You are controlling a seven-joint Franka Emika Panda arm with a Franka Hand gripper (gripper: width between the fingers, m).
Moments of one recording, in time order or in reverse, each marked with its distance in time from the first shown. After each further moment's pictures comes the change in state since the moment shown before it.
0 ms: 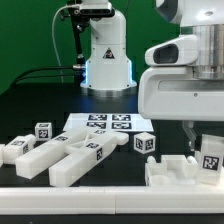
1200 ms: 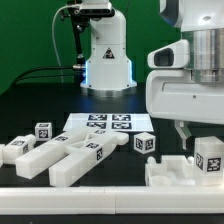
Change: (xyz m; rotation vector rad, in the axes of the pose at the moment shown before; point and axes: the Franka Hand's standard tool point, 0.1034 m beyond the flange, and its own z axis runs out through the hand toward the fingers) arm -0.006 -0.002 0.004 0.021 -0.010 0.208
